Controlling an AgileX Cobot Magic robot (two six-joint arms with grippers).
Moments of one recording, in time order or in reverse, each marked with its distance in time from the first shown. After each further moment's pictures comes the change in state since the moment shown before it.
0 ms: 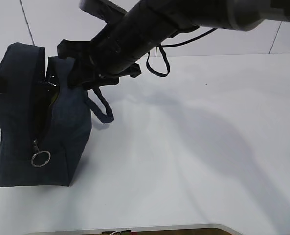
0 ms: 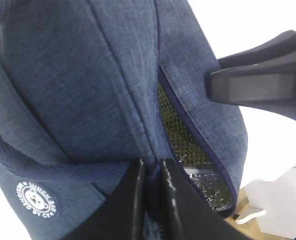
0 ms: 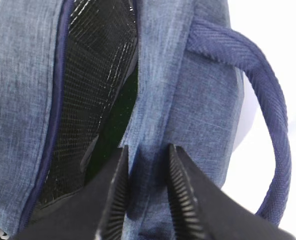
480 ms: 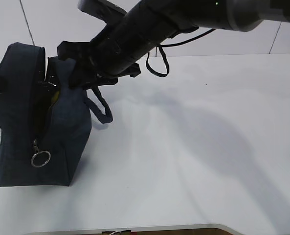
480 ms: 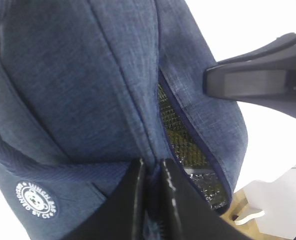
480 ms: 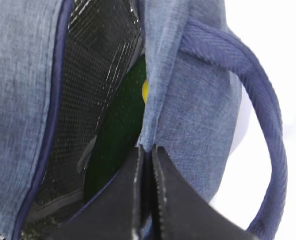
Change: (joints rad) left arm 0.000 0.000 0.000 0.000 0.000 0.000; right arm 0.000 0.002 0.000 0.006 0.000 -0.031
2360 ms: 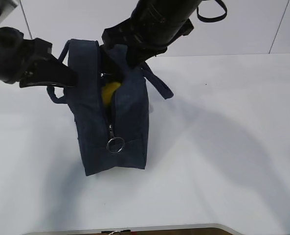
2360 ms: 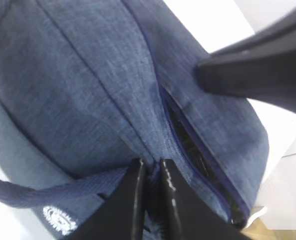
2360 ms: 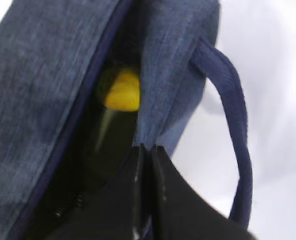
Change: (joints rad) left arm -0.361 0.068 -0.002 -0.146 -0.290 0.078; right arm 0.000 -0.176 0.002 -0.613 0.160 0.243
